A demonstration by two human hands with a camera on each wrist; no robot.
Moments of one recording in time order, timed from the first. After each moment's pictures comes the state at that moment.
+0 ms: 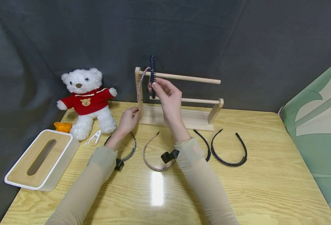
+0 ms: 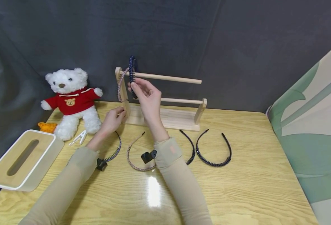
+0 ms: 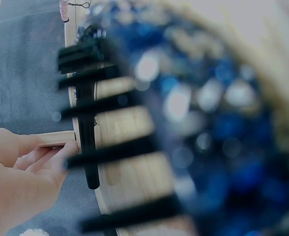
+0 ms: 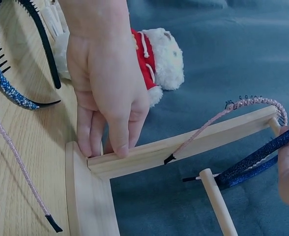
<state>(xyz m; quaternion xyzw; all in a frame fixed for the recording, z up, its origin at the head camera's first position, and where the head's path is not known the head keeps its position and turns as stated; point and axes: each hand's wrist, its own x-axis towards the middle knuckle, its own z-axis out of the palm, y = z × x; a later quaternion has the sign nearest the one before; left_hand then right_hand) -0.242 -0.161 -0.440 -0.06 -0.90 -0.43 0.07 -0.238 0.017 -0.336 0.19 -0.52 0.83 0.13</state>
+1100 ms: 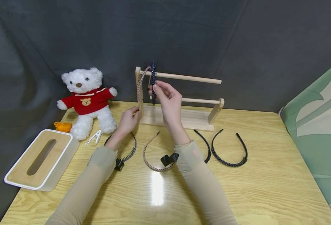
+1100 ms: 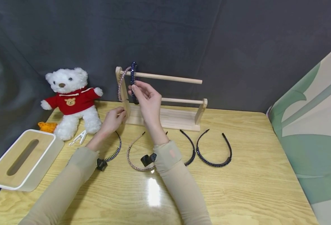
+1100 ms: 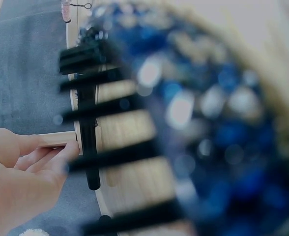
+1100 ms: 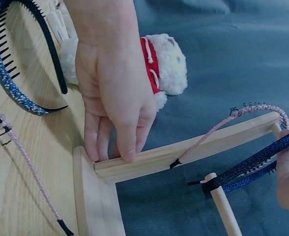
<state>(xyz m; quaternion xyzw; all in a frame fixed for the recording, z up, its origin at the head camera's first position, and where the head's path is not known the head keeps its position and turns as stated) -0.242 -0.162 -0.438 -0.06 -0.90 -0.44 0.06 -0.228 0.016 -0.338 0.16 -0.53 0.82 0.13</state>
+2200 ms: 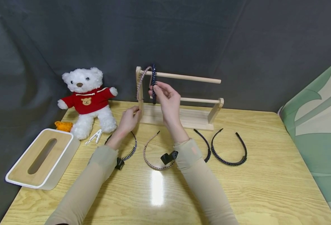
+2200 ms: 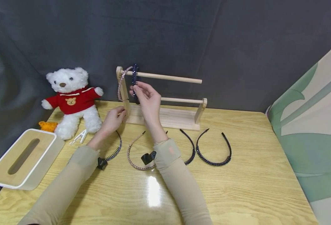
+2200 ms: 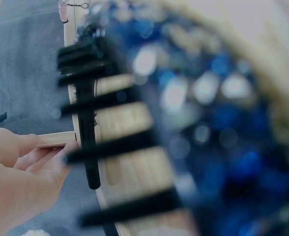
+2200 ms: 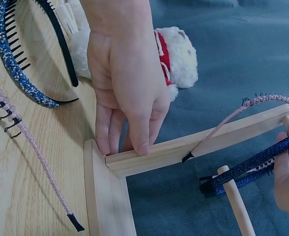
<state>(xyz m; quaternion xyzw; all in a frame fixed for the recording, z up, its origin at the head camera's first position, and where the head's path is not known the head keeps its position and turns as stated) -0.240 -0.159 -0.435 -0.06 -0.90 -0.43 0.06 -0.236 0.013 -0.346 0.13 -0.53 0.83 0.11</state>
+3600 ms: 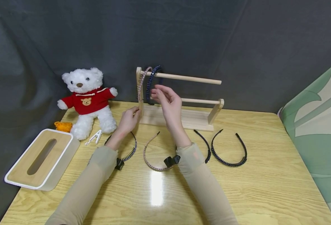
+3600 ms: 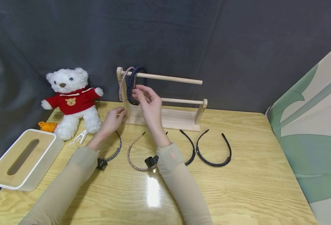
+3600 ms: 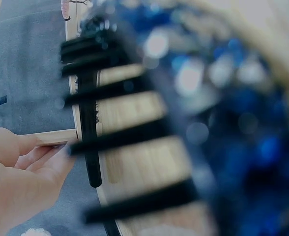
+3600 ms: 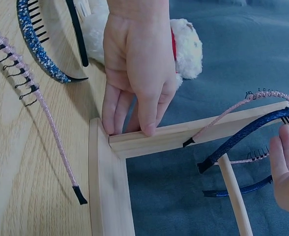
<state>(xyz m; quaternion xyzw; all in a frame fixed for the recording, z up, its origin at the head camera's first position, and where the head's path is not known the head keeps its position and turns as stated) -0.242 -0.163 -0.437 -0.06 -0.90 -0.43 0.06 -0.229 0.023 -0.355 0.18 -0.59 0.77 0.14</state>
